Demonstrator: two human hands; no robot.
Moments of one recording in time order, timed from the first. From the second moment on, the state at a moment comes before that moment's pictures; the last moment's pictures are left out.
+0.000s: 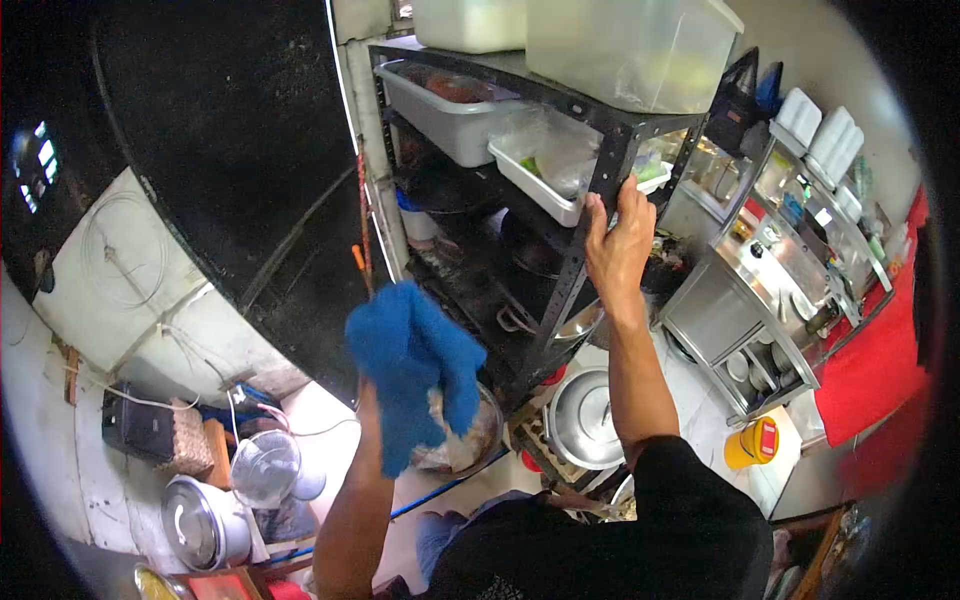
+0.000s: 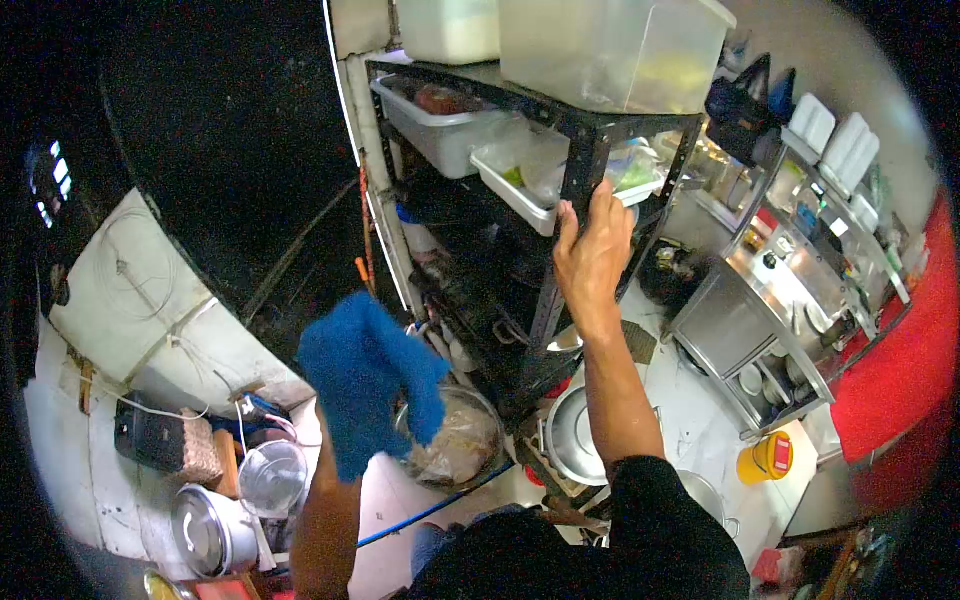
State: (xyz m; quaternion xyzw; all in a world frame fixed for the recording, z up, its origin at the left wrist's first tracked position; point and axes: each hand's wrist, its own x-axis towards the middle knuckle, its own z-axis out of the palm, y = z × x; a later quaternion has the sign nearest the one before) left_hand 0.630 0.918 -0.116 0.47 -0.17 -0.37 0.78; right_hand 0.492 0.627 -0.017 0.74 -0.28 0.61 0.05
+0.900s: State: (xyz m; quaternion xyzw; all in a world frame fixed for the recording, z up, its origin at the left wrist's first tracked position) left_hand 0.642 0.594 0.017 0.51 -0.60 0.18 0.59; right_hand 0.493 0.636 -0.014 0.75 -0.34 0.56 -0.01
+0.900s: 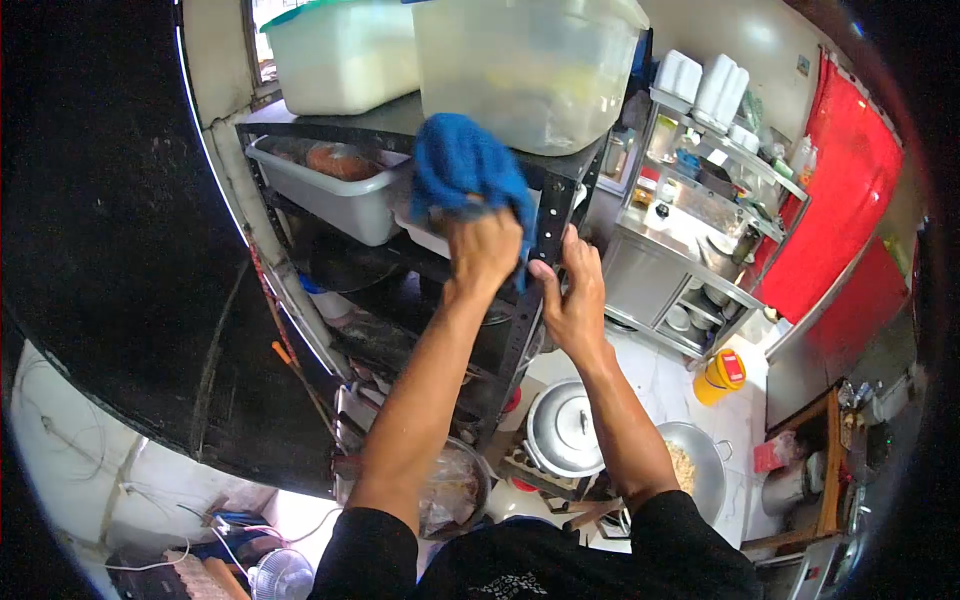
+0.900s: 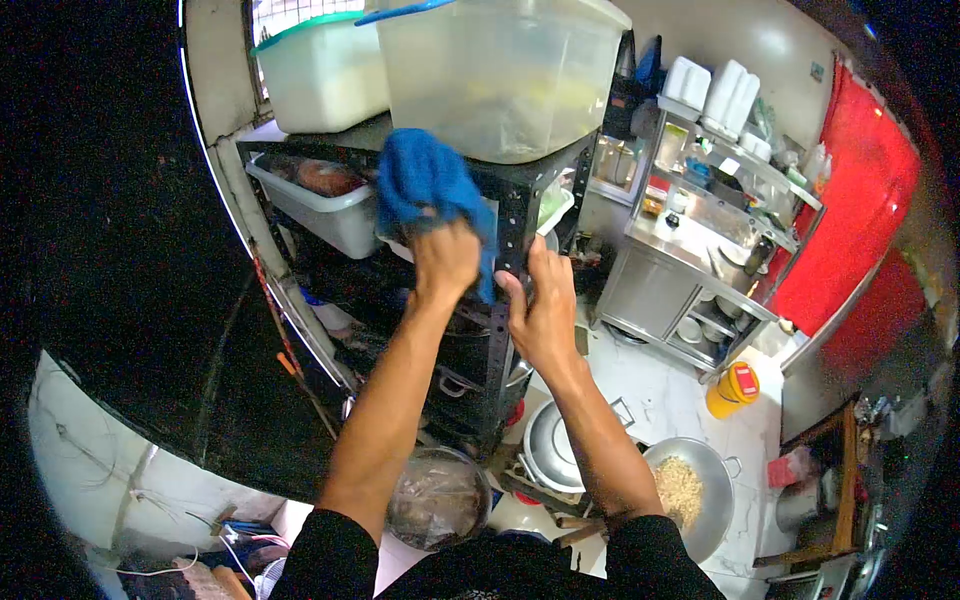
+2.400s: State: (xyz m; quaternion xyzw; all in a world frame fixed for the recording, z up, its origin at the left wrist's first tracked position) left_hand 0.618 0.648 0.020 0.33 -0.69 0.03 0.64; right_hand 0.492 0.621 -0.044 0.71 -0.36 0.60 -0.08
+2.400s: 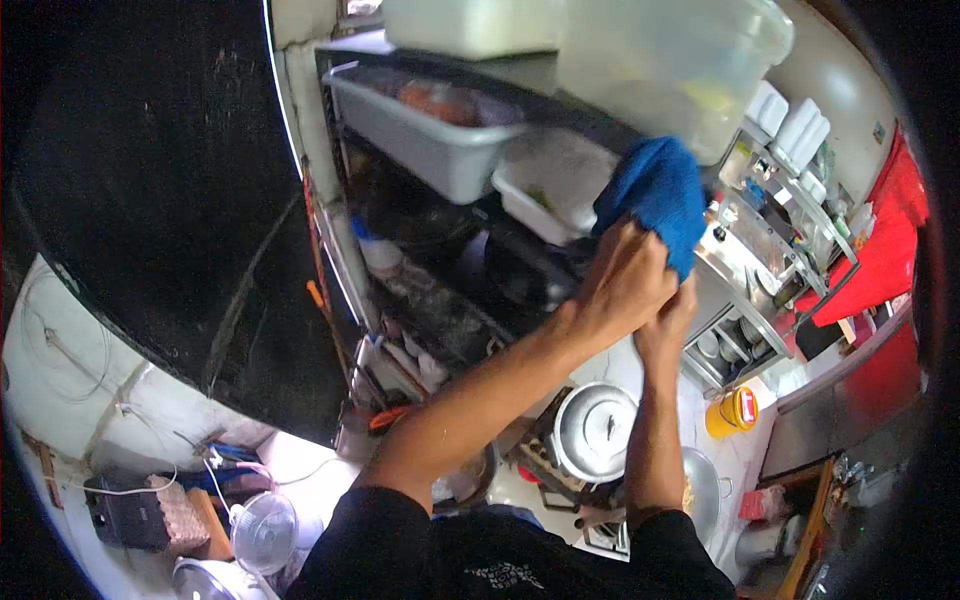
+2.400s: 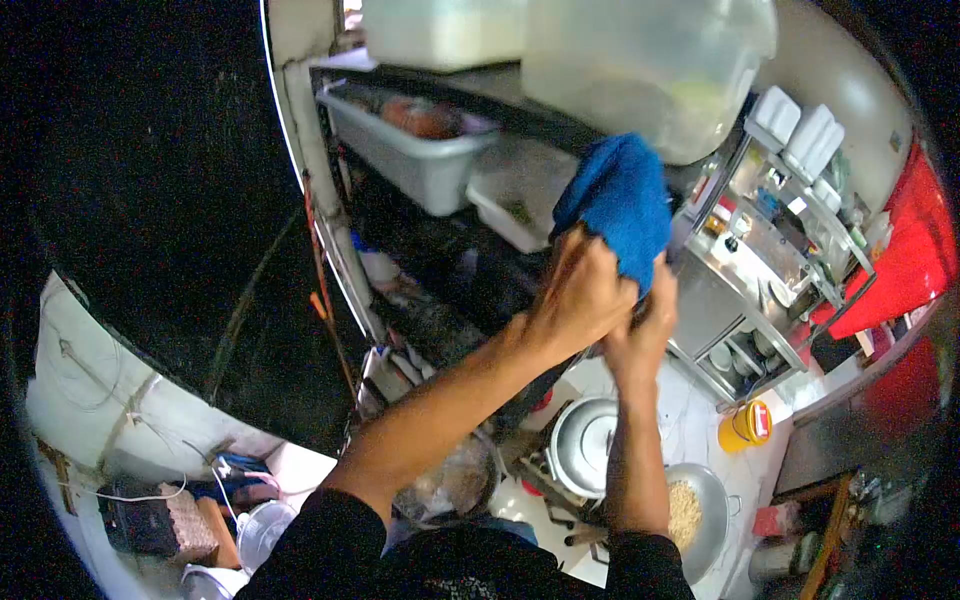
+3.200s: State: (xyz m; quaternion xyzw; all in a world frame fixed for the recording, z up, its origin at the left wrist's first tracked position) left_hand 1.009 0.764 -0.103 0.37 -0.50 -0.12 0.77; right_hand 0.516 0.627 -0.029 0.65 -0.52 0.55 0.01
